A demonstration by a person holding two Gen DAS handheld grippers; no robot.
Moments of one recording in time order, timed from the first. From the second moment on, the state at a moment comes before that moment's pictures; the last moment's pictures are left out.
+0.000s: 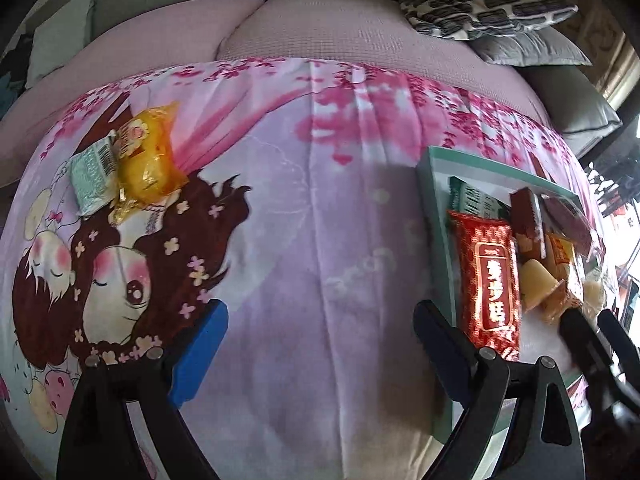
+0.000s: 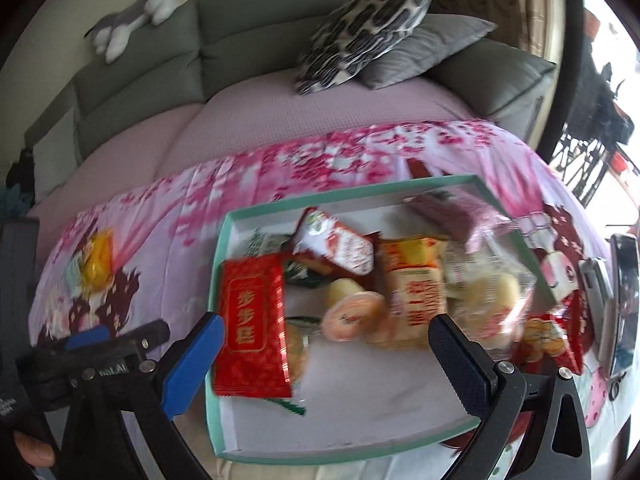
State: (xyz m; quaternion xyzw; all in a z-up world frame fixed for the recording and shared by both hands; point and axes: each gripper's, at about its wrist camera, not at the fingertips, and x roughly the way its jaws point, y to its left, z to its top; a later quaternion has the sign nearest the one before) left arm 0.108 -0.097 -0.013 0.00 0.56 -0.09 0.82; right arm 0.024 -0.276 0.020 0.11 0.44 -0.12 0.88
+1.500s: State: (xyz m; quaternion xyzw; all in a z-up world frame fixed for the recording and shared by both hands) left arm 0.186 0.101 -0.006 -0.12 0.54 0.02 0.83; right arm 0.124 -0.137 0.012 0.07 0.46 -0.01 0.88
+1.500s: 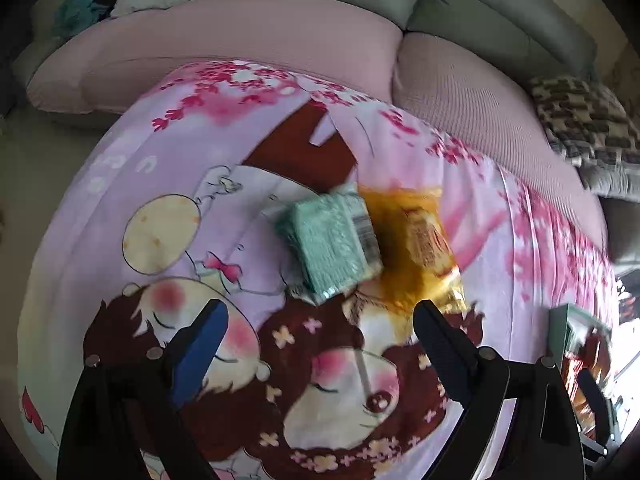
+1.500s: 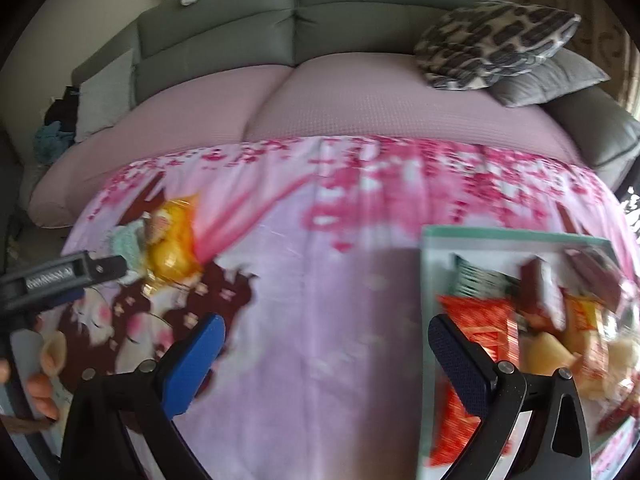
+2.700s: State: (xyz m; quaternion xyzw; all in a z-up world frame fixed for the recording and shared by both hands) left arm 0.237 0.099 -0.038 -0.16 0.53 -0.02 0.83; right arm 0.205 -0.064 -0.023 0.05 0.49 0.06 0.87
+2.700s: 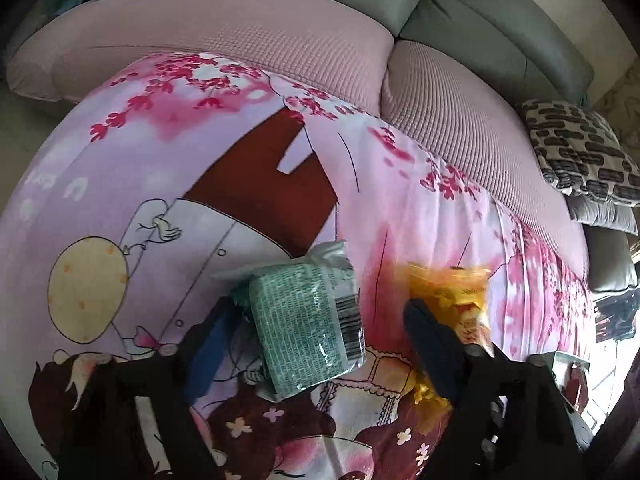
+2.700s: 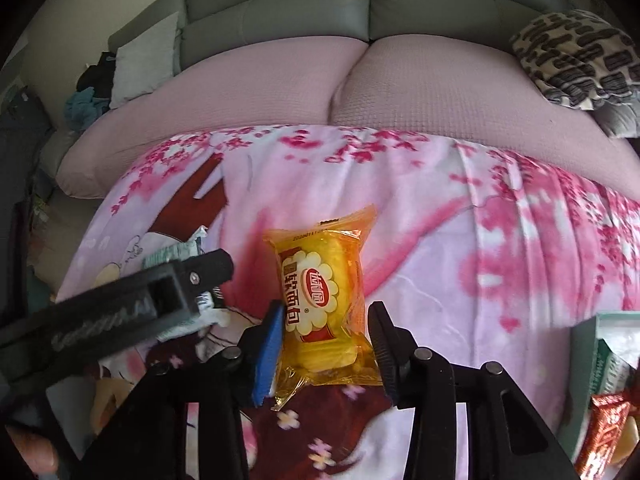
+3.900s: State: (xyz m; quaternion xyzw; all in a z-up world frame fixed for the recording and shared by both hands) left arm 0.192 0.040 -0.046 -0.06 0.58 -0.04 0.81; right arm 0.156 -0.110 -0.033 0.05 0.52 0.02 0.85
